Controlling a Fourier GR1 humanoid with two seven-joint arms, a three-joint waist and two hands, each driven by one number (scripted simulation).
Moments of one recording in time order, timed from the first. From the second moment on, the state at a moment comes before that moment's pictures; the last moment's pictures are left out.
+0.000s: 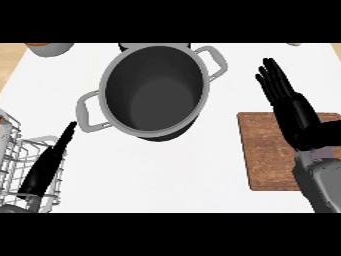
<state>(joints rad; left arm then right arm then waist) -0.04 0.52 -0.34 -1.35 0.05 0.21 0.07 -0.31 -0.35 0.19 -1.52 -0.31 -0.09 -0.05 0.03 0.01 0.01</state>
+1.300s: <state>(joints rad) -0.25 0.45 -0.33 -1.23 -0.11 0.19 0.06 -0.51 -0.84 0.26 -0.86 0.07 -0.11 0.99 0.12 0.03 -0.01</state>
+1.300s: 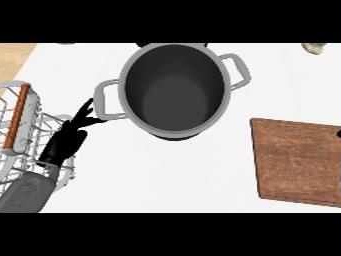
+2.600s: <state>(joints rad) -0.34 0.37 -0.22 -1.10 -0.18 0.14 0.10 -0.81 -0.76 0.33 -0.38 -0.19 0.38 1.11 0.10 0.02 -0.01</state>
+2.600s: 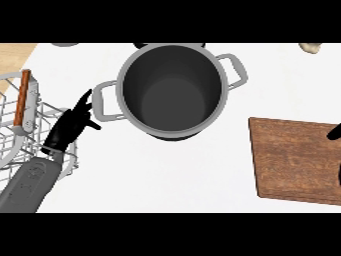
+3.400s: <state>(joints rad) -0.31 0.36 -0.16 -1.12 -0.22 0.10 0.11 -0.88 -0.66 0.40 -0.17 -0.15 0.42 1.05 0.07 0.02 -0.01</state>
